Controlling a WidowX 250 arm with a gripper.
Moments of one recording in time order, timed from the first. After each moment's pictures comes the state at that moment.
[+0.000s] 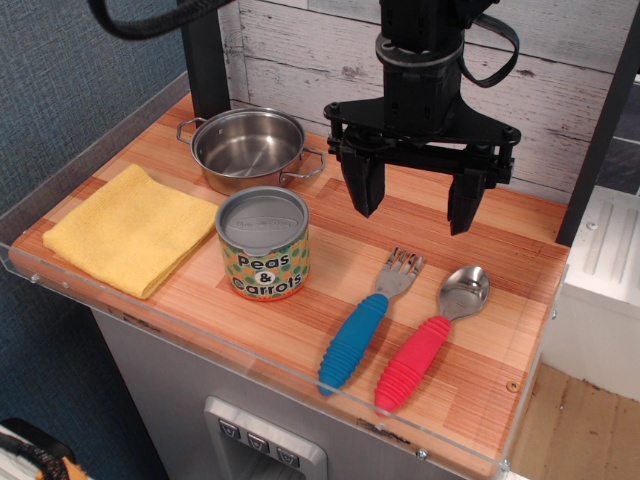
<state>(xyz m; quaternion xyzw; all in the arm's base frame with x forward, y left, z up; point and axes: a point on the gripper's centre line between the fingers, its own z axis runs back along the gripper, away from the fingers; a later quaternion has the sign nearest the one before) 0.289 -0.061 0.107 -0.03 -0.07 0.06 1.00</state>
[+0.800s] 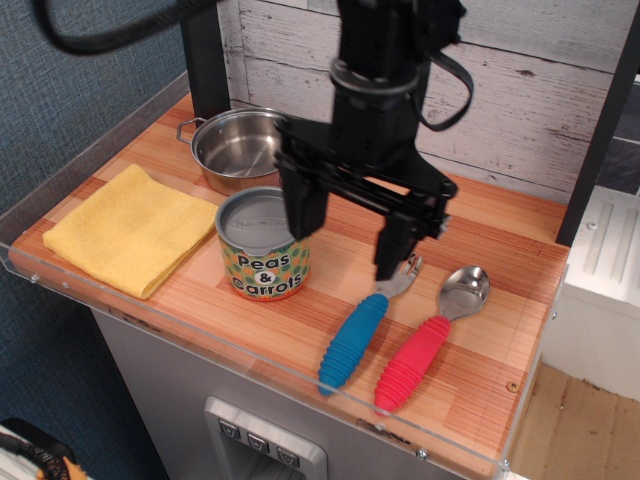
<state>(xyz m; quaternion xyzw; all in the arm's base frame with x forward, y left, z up) 0.245 -0.039 0.105 0.03 0.00 -0.05 1.00</state>
